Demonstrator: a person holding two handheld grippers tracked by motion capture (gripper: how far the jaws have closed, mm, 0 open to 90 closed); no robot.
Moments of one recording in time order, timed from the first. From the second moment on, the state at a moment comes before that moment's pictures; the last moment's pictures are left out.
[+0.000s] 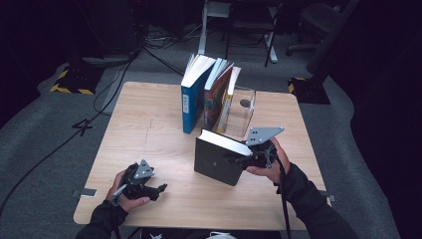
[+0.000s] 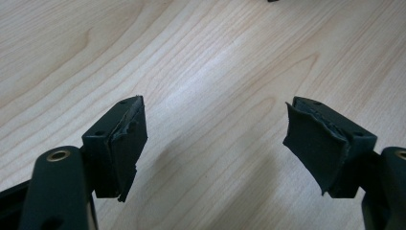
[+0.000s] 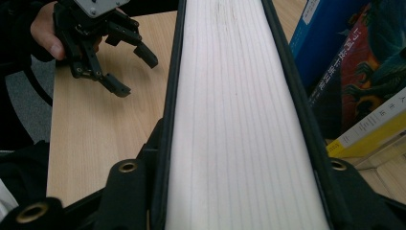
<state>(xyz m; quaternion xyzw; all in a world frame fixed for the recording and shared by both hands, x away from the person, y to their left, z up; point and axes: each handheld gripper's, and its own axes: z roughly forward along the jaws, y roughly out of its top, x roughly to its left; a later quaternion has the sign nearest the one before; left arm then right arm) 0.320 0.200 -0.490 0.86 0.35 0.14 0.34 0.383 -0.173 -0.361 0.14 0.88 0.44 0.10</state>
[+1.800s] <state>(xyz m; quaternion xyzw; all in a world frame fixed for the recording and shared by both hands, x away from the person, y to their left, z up) 0.316 0.199 -0.505 0.87 0.33 0.13 0.36 0.443 -0.222 -0.354 0.31 0.80 0.45 0.24</state>
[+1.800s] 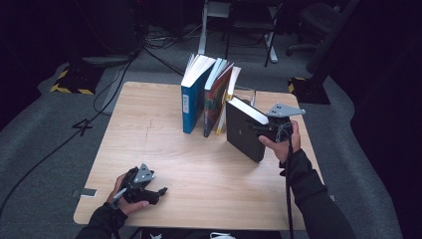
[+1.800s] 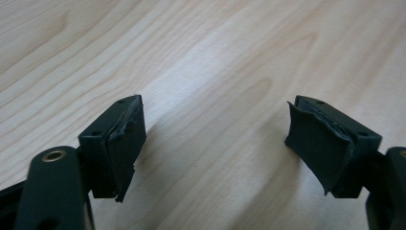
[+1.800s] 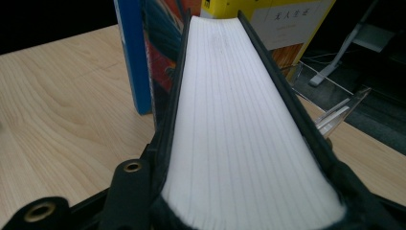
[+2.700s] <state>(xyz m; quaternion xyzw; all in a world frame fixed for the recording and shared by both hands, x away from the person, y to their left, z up) 0.314 0.196 -0.505 0.87 0.32 0.12 0.36 0.461 -0.244 -0.352 0.39 0.75 0.46 0.27</state>
